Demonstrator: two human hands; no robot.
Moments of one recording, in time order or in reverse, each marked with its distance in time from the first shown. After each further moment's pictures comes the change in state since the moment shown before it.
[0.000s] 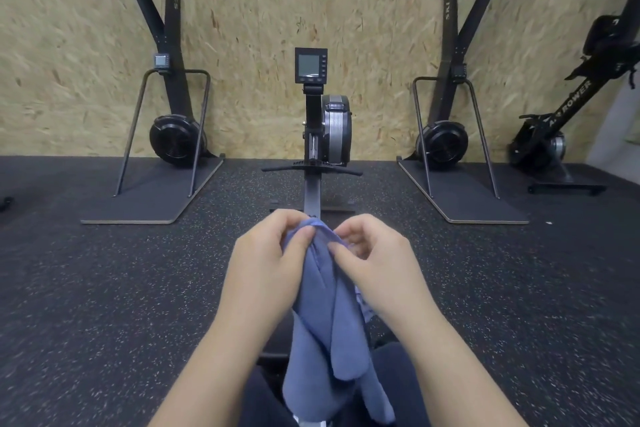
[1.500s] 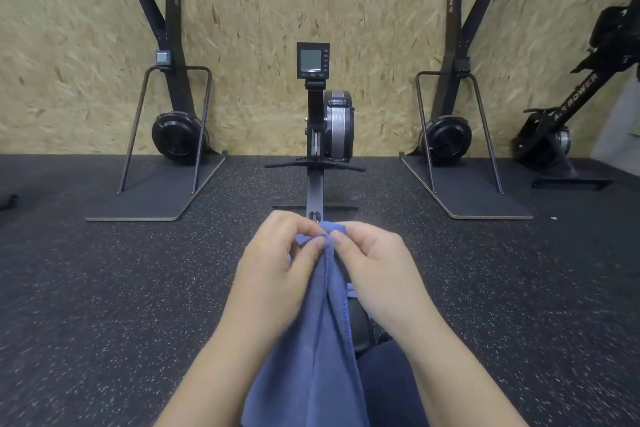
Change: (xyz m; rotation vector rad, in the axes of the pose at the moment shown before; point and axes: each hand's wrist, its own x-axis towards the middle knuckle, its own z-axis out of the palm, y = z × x) left_hand -0.009 -0.004 0.001 -0.023 -0.043 0.166; right_hand -0.011 -0.014 0.006 0.197 -0.113 0.094
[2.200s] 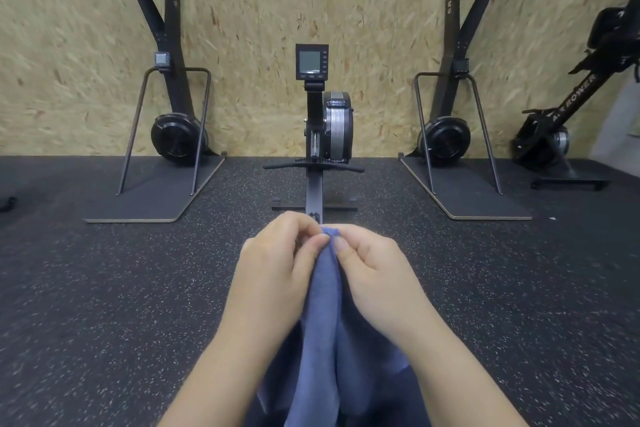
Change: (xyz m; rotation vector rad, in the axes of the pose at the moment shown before) left_hand -0.001 0.005 0.000 0.080 0.011 0.013; right_hand -0.004 -0.001 -0.003 -0.051 -0.077 -0.116
